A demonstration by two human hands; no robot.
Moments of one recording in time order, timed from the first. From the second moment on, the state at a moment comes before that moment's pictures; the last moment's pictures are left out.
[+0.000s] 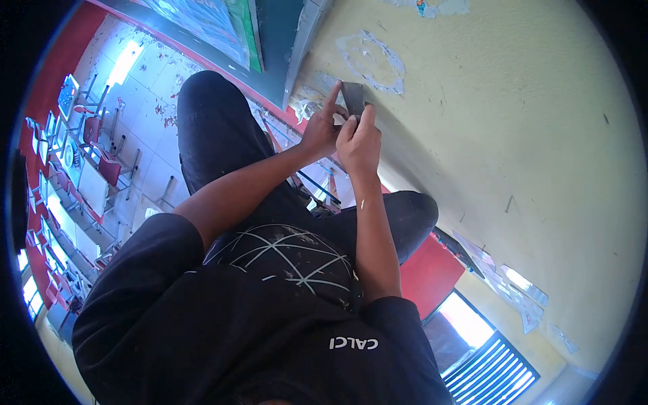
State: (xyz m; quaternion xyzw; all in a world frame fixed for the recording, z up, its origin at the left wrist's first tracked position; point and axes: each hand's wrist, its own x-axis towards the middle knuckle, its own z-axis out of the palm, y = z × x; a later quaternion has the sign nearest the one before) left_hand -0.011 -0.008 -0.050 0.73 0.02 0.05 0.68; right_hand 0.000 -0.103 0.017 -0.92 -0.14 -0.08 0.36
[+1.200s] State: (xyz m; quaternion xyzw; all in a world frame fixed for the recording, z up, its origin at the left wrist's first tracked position) left_hand -0.020 -0.030 -0.047 0.75 0.06 0.02 0.66; right_hand 0.012 -0.123 0.026 -0.98 -0.11 0.06 0.15
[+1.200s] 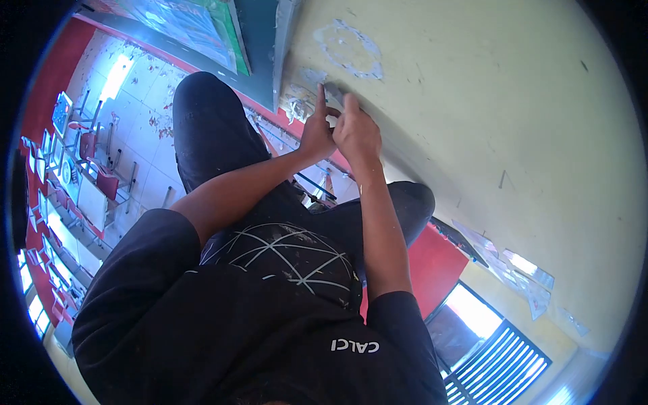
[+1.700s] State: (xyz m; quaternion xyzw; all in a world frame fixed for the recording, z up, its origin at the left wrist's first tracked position) left_hand -0.027 -0.023 -0.069 0.75 0.09 -0.06 0.65; right_hand -0.017 -0.135 0.014 -0.97 -0.11 0.02 0.19
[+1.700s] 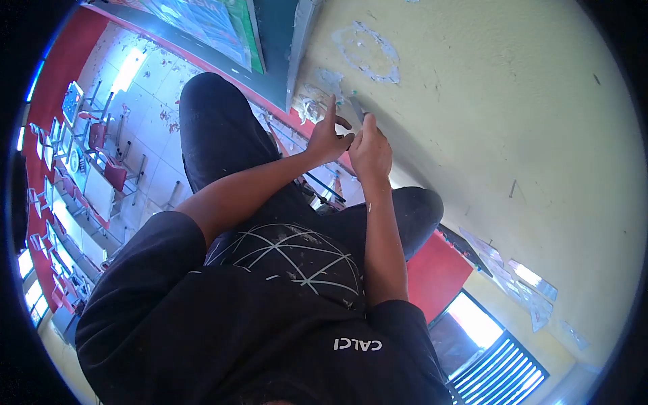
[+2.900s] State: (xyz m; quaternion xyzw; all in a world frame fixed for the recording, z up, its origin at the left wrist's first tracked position) left_hand -0.020 -0.014 -0.064 0.74 0.11 0.02 0.66; right_hand -0.007 -0.104 0.006 -0.97 -0.08 0.04 0.23
